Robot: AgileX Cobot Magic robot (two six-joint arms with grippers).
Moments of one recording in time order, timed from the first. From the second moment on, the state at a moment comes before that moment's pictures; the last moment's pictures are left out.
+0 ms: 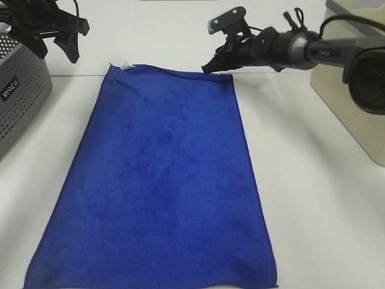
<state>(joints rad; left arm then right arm) -0.13 2.27 -2.18 0.00 1.21 0.03 0.28 2.60 -2.10 0.62 0.07 -0.89</state>
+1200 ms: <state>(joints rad) 0.01 1.78 -1.98 0.01 1.22 0.03 0.15 1.76 -2.02 0.15 1.21 0.00</state>
